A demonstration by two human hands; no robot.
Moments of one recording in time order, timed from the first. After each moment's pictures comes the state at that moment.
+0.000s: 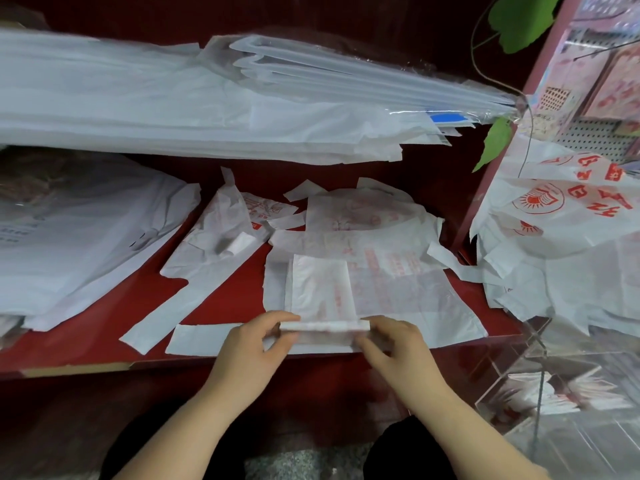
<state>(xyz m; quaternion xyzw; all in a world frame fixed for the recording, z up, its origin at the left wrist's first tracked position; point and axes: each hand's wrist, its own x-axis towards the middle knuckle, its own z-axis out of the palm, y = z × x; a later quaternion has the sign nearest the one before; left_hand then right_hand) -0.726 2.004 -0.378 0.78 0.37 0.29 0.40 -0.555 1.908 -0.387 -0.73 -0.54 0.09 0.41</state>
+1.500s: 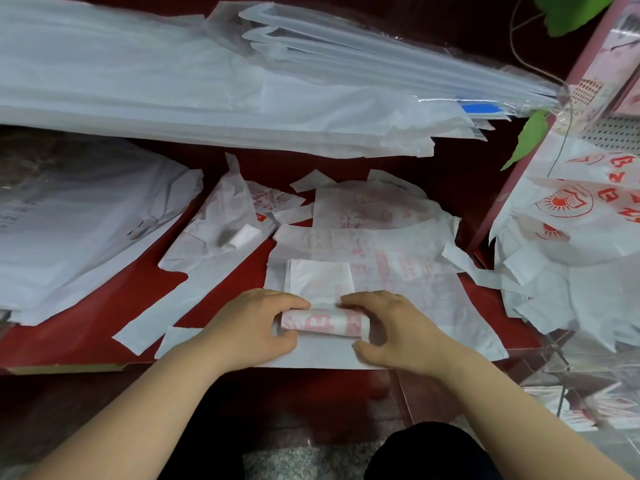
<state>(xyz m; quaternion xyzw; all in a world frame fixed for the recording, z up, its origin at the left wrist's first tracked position) -0.720 2.051 -0.364 0.91 0.31 0.12 0.23 -0.527 1.945 -0.363 -0.67 -0.71 0.12 0.19</state>
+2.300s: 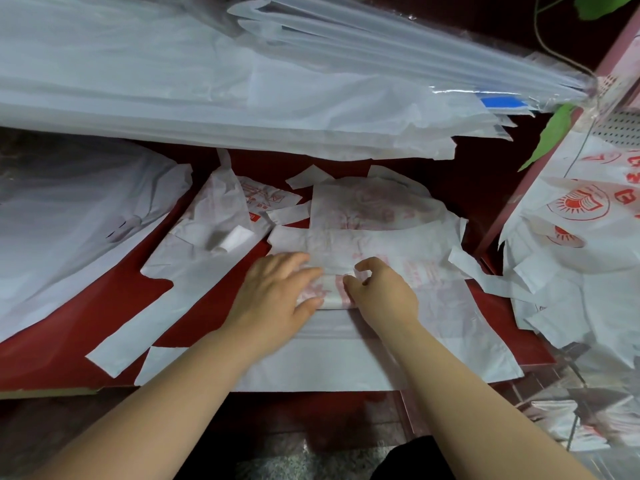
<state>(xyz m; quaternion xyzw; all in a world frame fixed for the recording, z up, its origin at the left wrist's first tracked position) -0.675 2.076 -0.375 0.93 0.29 0.22 0.03 -0.530 2.013 -0.369 -0.87 -0.41 0.12 0.26</state>
